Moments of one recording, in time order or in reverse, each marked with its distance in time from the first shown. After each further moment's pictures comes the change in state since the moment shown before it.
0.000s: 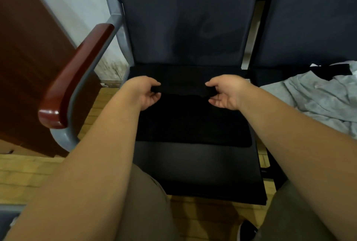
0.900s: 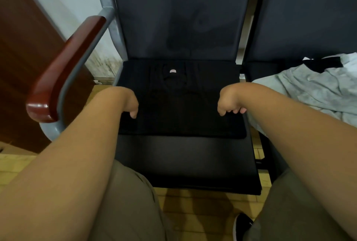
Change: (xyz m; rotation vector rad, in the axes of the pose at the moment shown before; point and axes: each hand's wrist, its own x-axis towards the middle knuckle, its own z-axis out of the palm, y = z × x) left_hand 0.006 -0.007 -0.042 1.644 0.020 -0.116; right_hand -0.018 0.012 -0.022 -1.505 -0.023 0.085
